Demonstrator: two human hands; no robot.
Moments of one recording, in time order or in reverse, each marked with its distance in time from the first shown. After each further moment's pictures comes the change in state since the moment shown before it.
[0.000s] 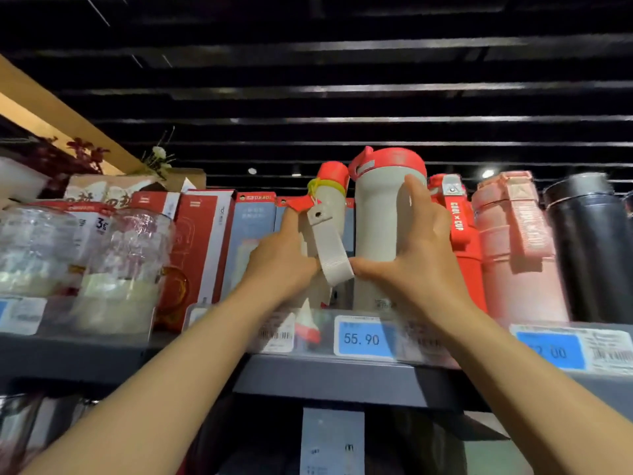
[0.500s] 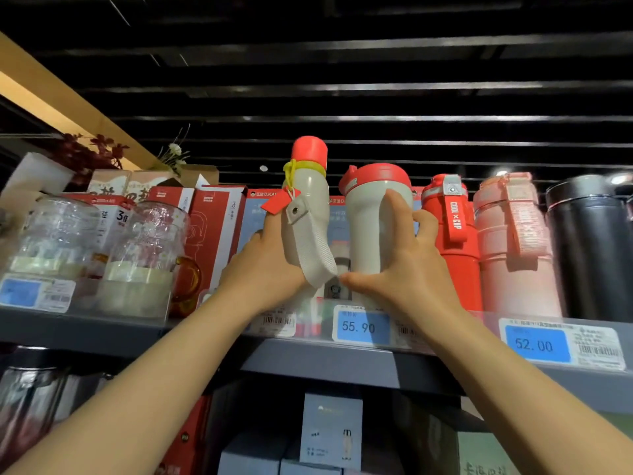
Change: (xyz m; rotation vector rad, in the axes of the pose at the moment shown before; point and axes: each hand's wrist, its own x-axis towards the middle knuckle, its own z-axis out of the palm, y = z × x) left_hand -0.037 -0.008 -0.020 -0.010 0.018 0.006; right_hand -0.011 0.000 0.003 -0.191 -0.107 -0.007
